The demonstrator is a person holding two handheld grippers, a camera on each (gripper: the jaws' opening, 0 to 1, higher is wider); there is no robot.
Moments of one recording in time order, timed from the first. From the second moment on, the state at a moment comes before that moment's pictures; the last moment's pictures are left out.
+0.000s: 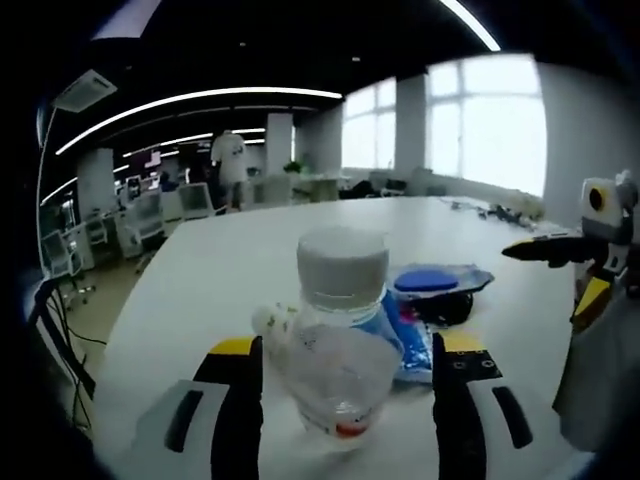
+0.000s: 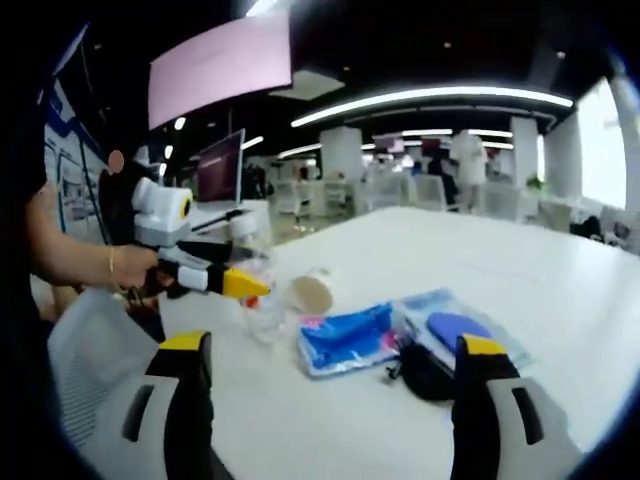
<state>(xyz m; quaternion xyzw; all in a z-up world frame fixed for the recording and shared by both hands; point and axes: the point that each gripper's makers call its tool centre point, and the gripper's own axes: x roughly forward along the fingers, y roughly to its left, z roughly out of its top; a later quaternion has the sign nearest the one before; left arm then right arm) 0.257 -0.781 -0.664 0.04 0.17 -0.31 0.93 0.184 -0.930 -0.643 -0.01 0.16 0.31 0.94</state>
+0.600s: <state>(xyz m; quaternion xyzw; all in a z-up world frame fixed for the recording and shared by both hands) 0.260 -0.778 -0.679 0.04 0.19 -0.31 0.93 0.186 -0.933 -0.655 -0.03 0.17 0.30 0.94</state>
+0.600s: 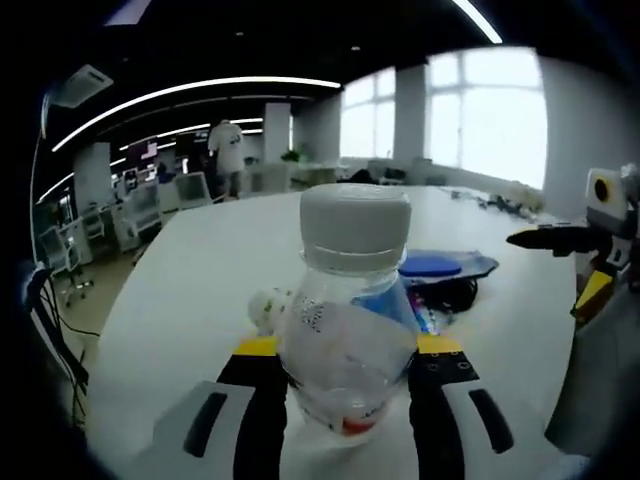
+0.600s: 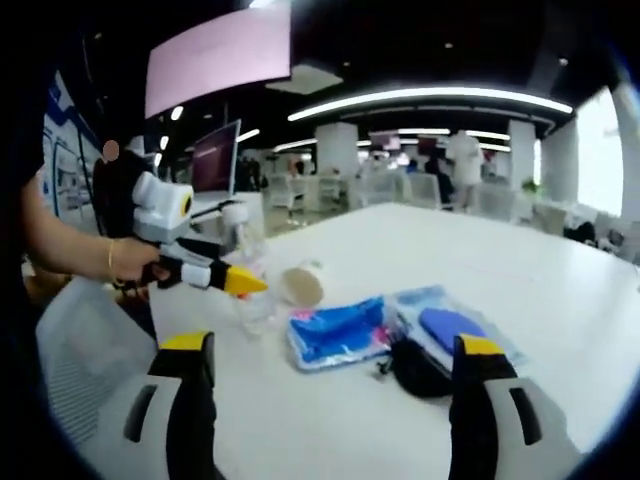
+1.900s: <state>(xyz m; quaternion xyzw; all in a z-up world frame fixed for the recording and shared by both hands) 0.252 -0.791 -0.681 0.09 0.19 -0.45 0.87 0.188 -0.938 -0.667 -0.07 0.19 0.29 0.94</state>
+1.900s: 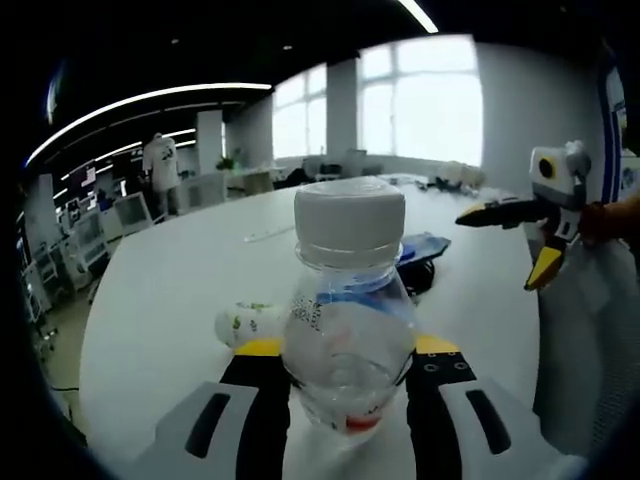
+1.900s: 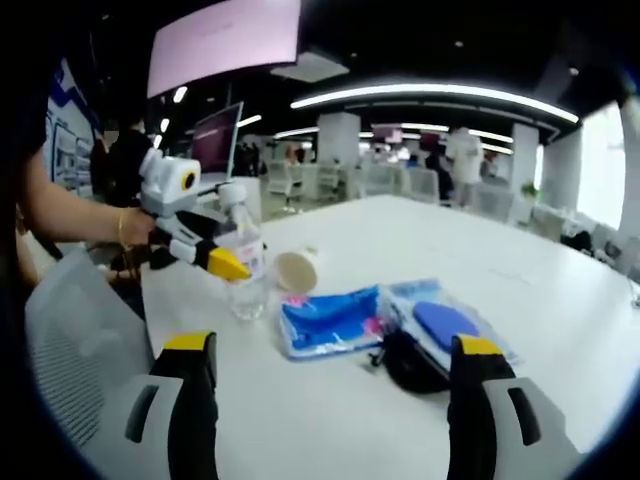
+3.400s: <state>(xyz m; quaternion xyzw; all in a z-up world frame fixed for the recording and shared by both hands) 0.338 -0.770 -0.593 0.11 0.15 -0.45 0.87 0.190 -0.943 -0.674 -0.06 0.20 0.29 0.94</state>
